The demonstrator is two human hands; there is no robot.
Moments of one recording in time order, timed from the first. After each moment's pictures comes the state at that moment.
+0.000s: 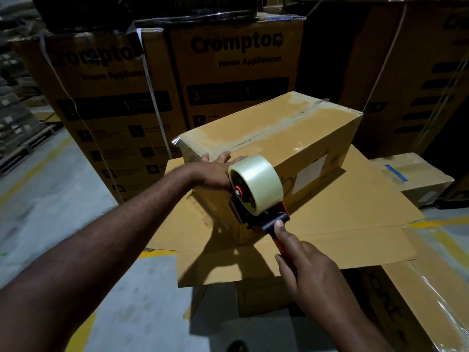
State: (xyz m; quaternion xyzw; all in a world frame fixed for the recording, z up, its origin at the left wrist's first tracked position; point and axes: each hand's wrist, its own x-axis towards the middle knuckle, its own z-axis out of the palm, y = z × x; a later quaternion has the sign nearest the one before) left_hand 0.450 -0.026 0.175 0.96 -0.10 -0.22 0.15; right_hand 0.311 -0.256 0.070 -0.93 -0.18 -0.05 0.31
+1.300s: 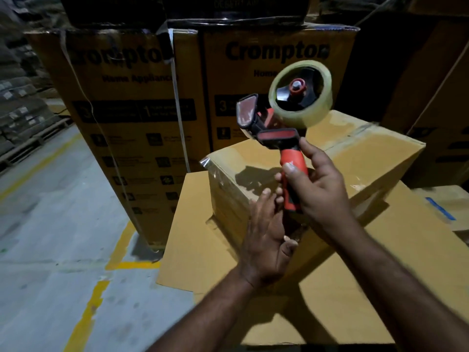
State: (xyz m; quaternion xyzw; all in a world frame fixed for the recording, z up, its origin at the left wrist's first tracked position) left_hand 0.483 -0.030 0.021 0.83 -0.20 0.39 0.34; right_hand 0.494 -0.139 0.158 -0.69 -0.17 -0.03 0.70
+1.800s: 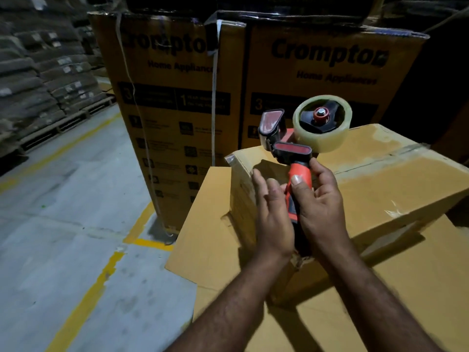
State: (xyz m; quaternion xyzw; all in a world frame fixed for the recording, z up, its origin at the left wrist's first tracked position) left_hand 0.486 -0.039 0.103 0.61 0.12 0.24 0.74; right_hand 0.523 -0.105 0.127 -0.69 -0.17 -0.01 0.71
